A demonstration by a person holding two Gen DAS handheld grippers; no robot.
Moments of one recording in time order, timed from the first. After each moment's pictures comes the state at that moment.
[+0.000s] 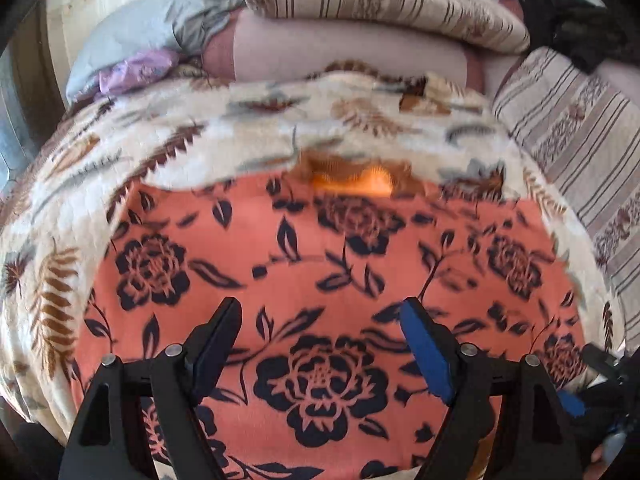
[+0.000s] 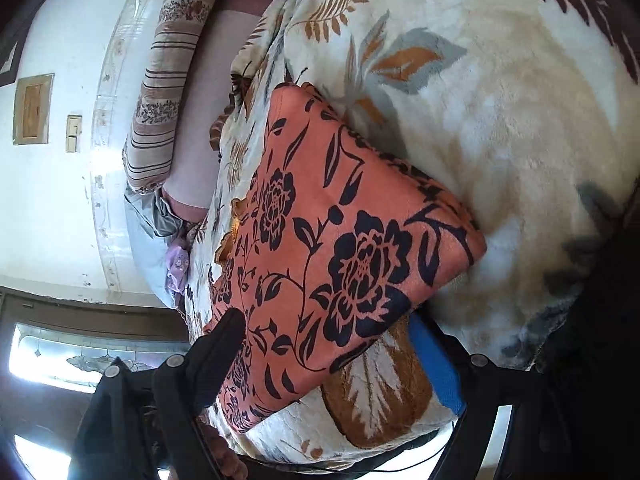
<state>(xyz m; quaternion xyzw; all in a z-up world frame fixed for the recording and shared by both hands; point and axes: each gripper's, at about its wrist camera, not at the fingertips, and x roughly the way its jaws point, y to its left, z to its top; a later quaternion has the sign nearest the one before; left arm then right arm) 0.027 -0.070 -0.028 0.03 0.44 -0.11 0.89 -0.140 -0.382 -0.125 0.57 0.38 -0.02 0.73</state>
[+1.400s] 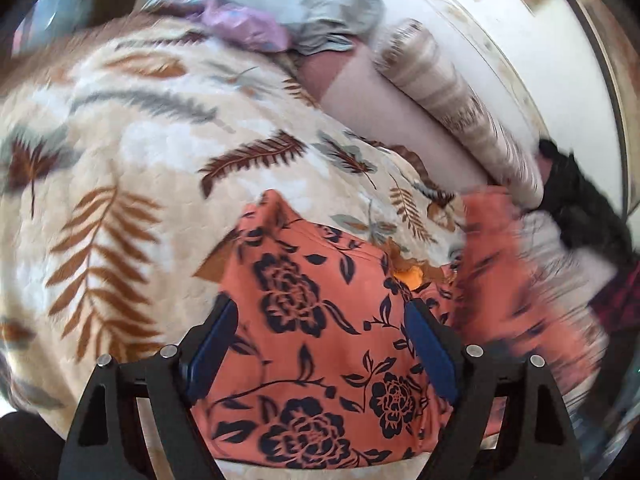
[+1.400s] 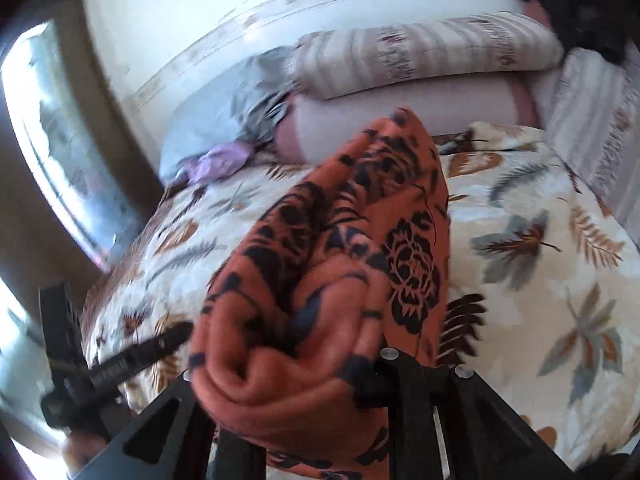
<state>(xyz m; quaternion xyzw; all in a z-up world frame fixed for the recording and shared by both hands) 0.037 0.130 -0.023 -0.28 0.43 -0.13 0.85 -0.012 -0.133 0.009 0.10 0.39 0.10 0.91</state>
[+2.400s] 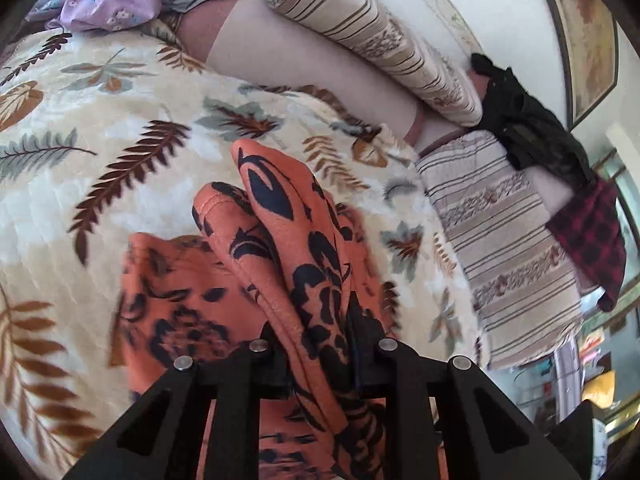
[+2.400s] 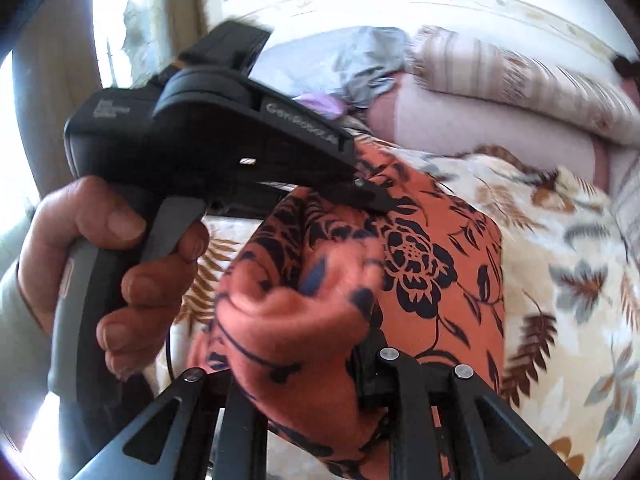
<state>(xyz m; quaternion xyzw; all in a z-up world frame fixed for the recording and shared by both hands) 0.126 0.076 -0.016 -0.16 0.49 -0.31 0.80 -0.037 -0.040 0.000 -0.03 0.35 0.17 0.92</state>
